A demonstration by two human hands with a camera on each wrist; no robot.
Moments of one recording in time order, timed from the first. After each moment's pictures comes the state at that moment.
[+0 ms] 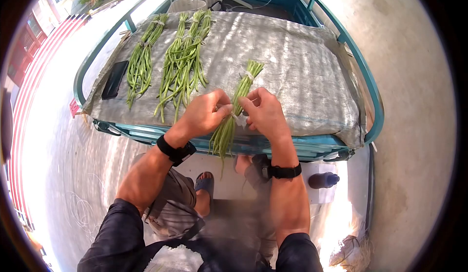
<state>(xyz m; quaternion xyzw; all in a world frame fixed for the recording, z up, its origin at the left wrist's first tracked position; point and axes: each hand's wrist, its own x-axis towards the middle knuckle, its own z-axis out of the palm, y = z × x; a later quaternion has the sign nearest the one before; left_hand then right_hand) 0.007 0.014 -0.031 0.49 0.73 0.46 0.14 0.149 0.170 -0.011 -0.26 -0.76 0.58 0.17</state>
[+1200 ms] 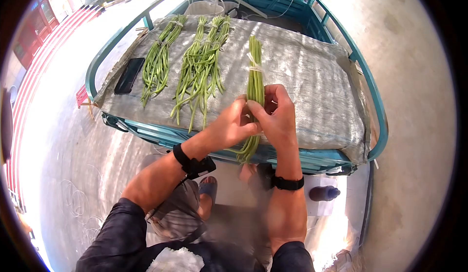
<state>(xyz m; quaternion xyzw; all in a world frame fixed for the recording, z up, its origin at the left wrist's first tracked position) 0.030 0.017 -0.022 0.47 0.46 0.65 0.37 0.131 0.144 0.014 -0.15 -0.74 0.57 0.32</state>
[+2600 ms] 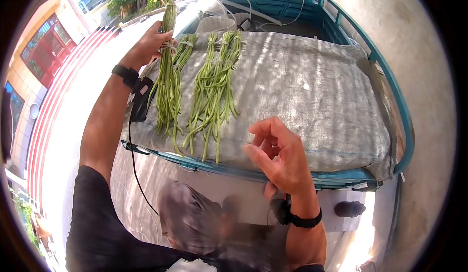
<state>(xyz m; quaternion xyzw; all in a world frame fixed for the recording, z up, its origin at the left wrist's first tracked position) -0.255 -0.015 0.140 0.32 0.82 0.46 0.10 0.148 0.131 0.034 -0.08 -0.73 0.64 0.21</state>
